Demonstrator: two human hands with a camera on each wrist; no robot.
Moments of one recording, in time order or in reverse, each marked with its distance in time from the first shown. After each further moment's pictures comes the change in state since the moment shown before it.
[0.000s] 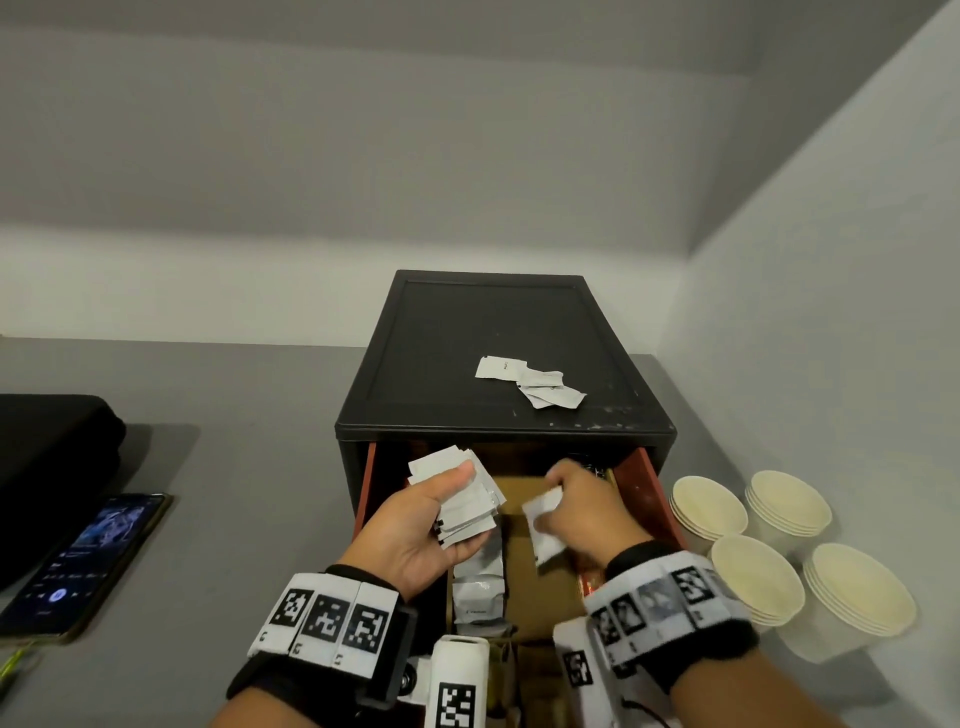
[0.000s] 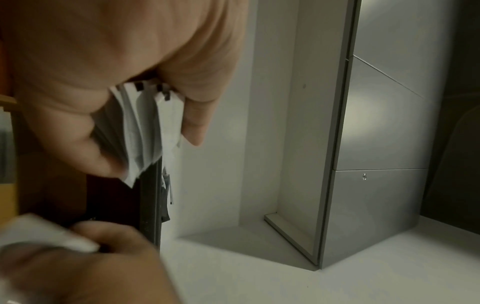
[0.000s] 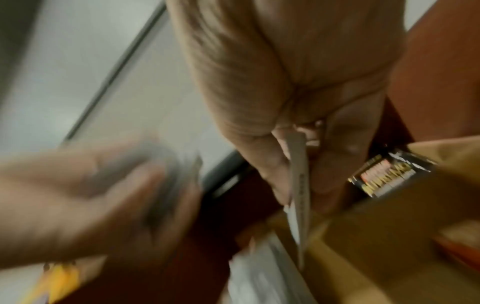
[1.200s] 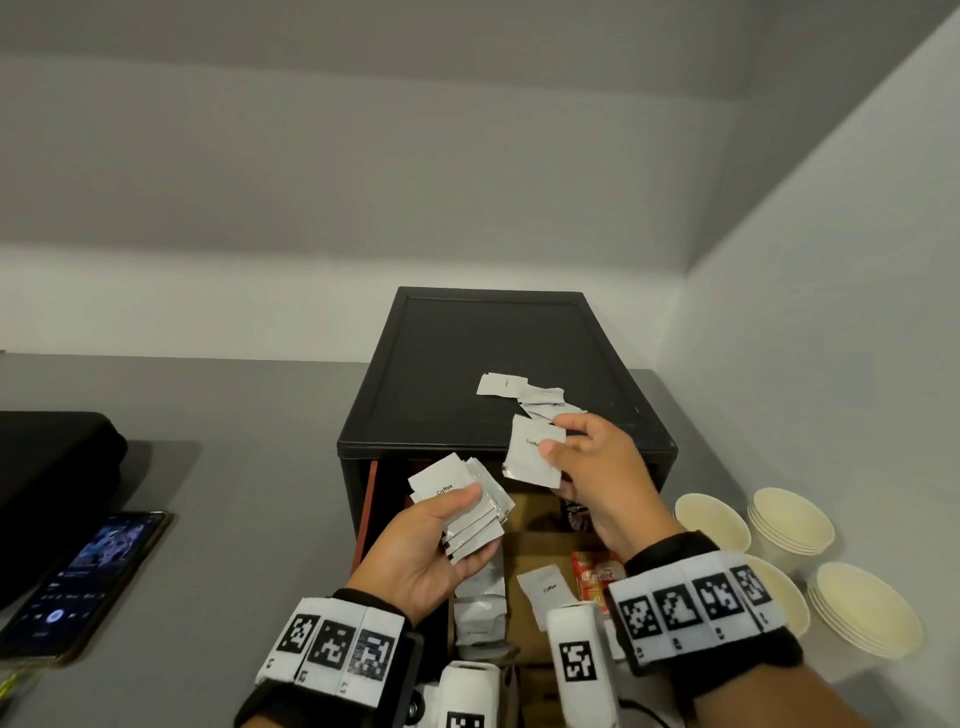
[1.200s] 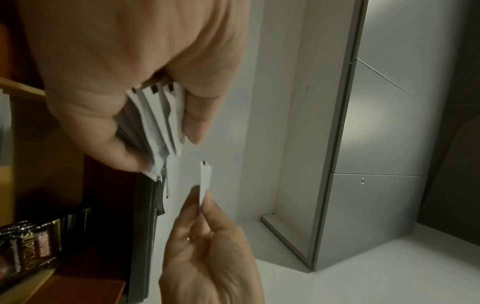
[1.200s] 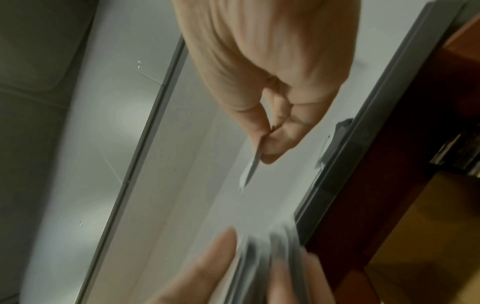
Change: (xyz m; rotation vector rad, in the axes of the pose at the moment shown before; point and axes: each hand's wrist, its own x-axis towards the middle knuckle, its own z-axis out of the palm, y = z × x) left_hand 0.001 -0.003 0.002 -0.063 -0.078 0.031; right_hand -0.014 -0.039 -0.033 0.838 0.124 -0.064
